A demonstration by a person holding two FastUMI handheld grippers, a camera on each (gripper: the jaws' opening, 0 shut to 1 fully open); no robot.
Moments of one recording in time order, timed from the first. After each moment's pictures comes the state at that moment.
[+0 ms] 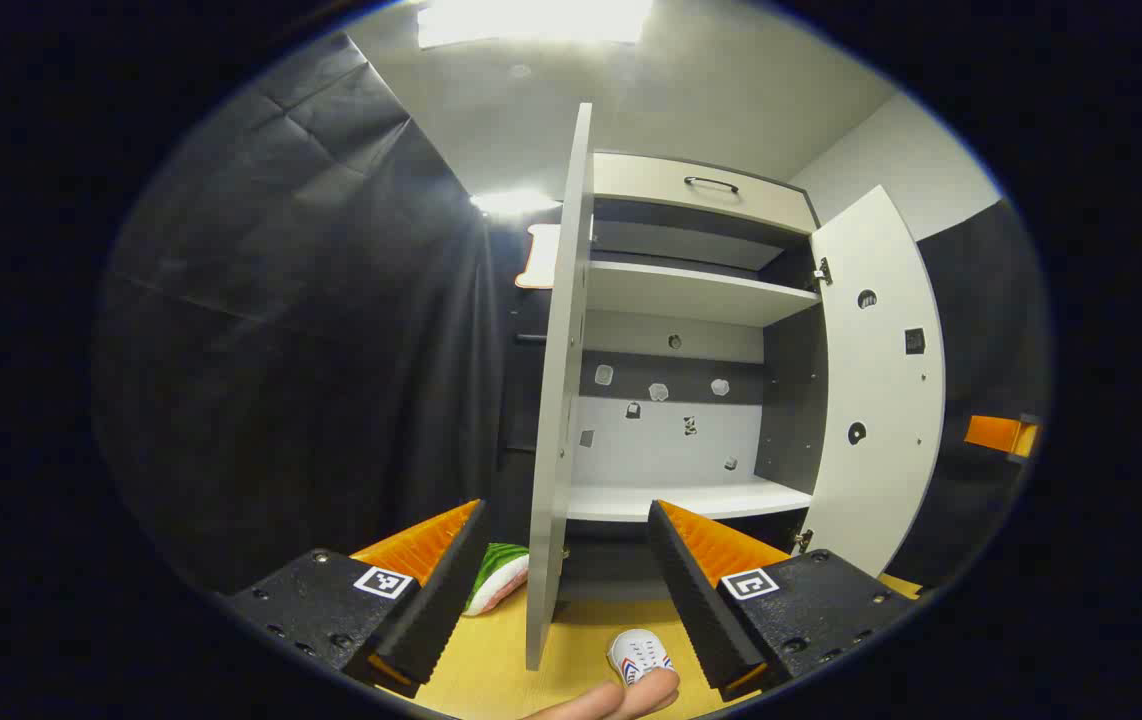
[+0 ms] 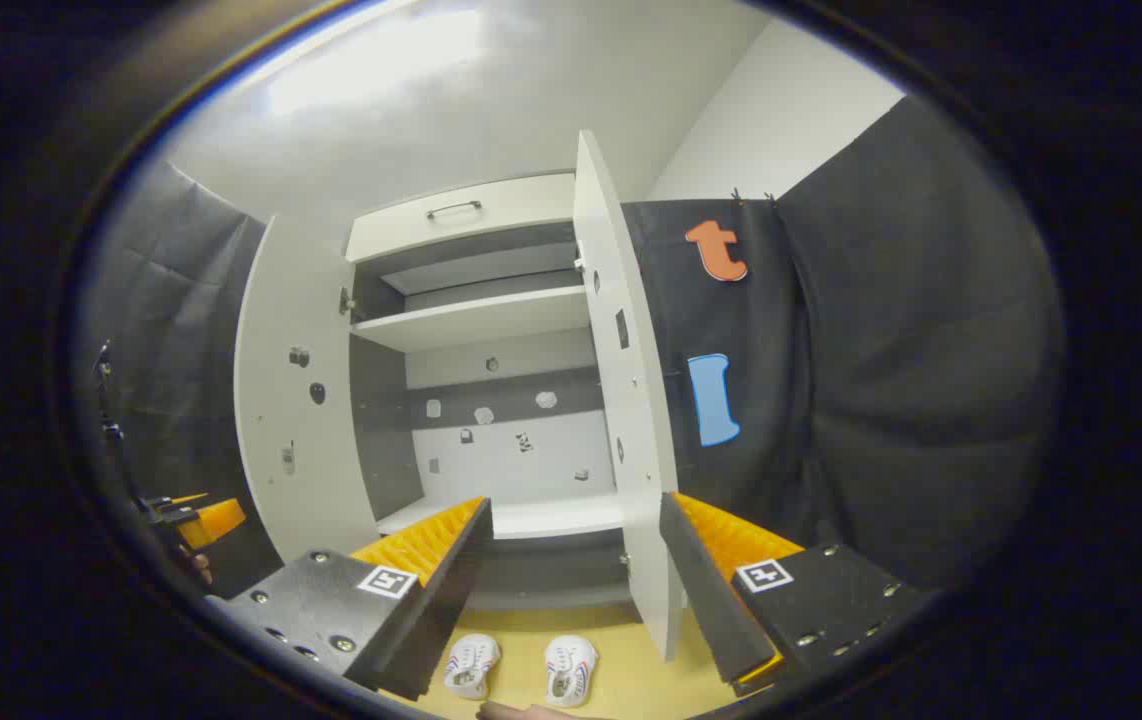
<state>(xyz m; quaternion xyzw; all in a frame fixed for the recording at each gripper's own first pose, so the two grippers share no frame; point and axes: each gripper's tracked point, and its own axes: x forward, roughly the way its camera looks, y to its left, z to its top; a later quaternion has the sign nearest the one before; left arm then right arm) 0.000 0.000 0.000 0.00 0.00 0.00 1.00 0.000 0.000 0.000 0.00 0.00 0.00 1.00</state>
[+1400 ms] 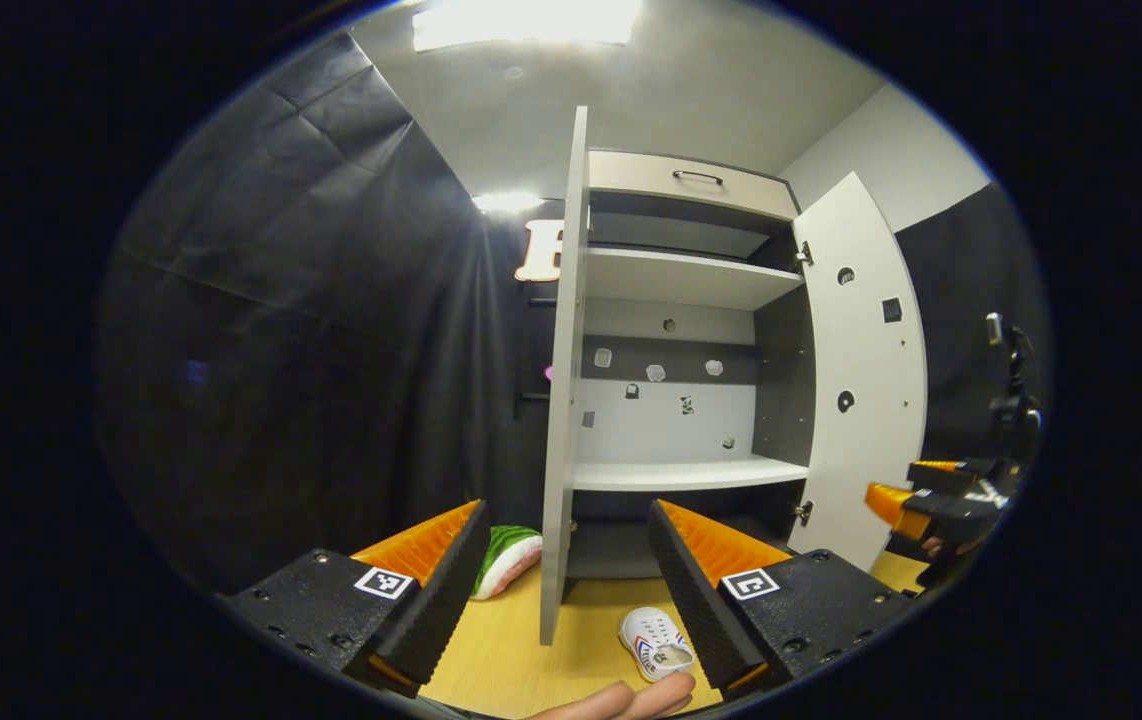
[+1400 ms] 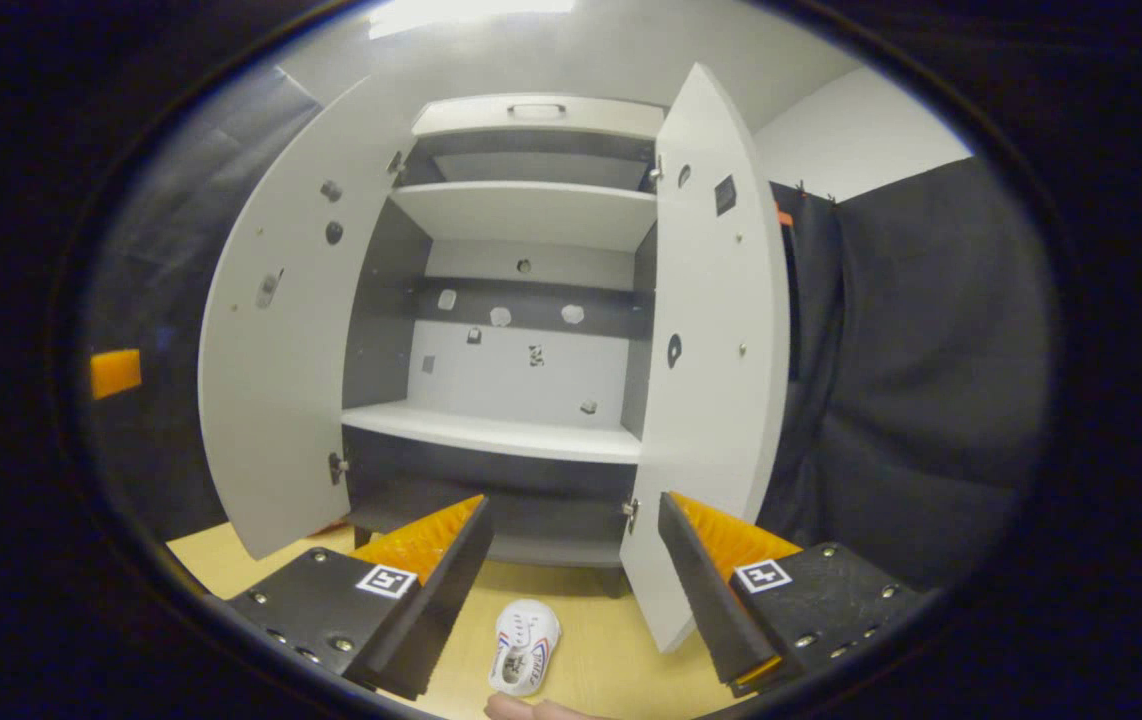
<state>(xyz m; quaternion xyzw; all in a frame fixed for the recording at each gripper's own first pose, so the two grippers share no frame) -0.040 0.005 -0.041 -0.01 0.01 -0.01 1.00 0.048 0.028 -0.171 -0.12 0.07 0.03 0.99</state>
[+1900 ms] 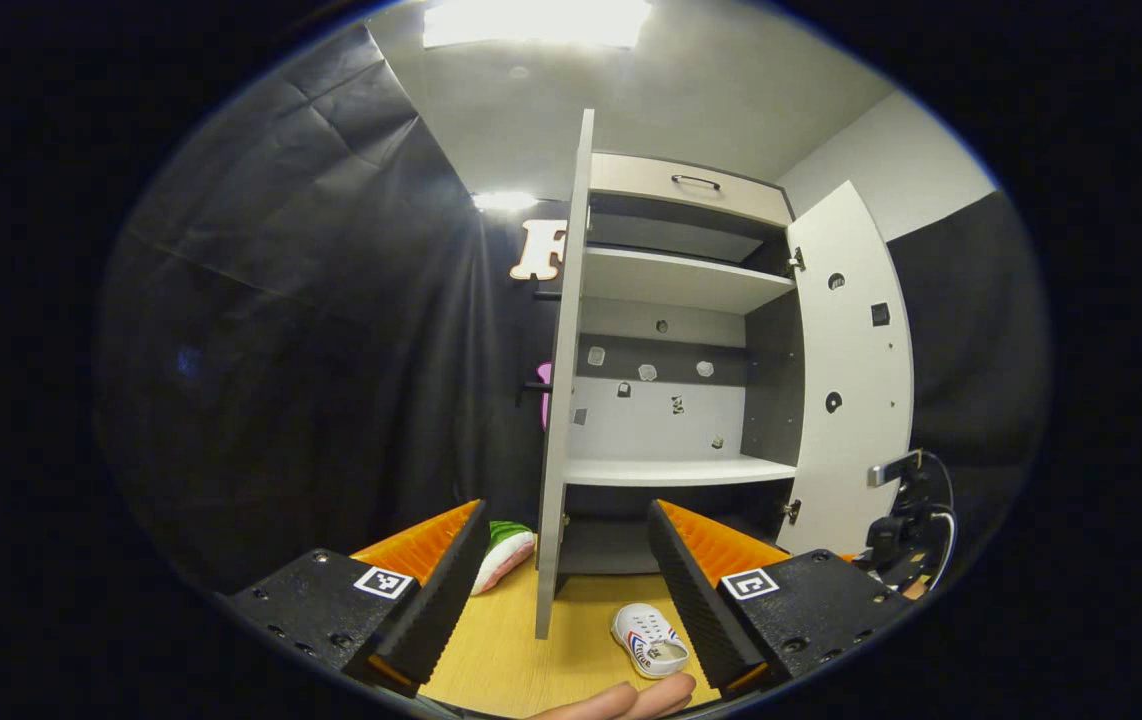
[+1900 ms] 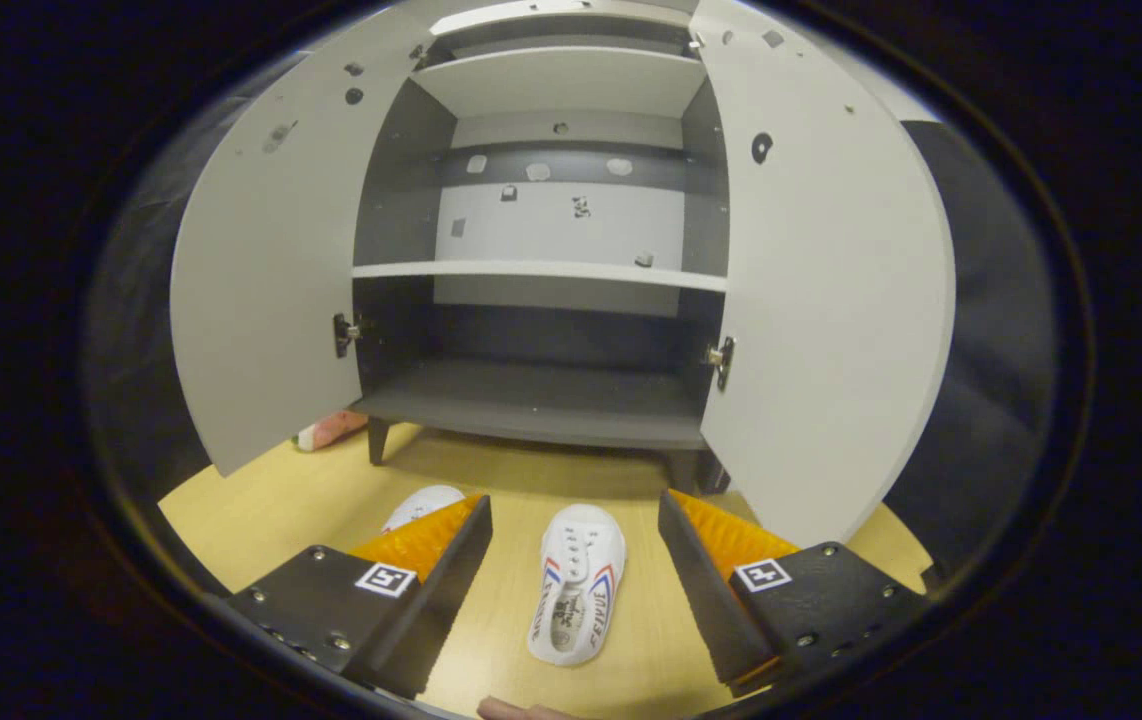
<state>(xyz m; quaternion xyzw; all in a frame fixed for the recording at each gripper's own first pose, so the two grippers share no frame) -0.045 0.013 -0.047 -0.01 0.00 -0.02 1.00 0.066 0.040 -0.358 -0.10 0.23 0.05 0.97</state>
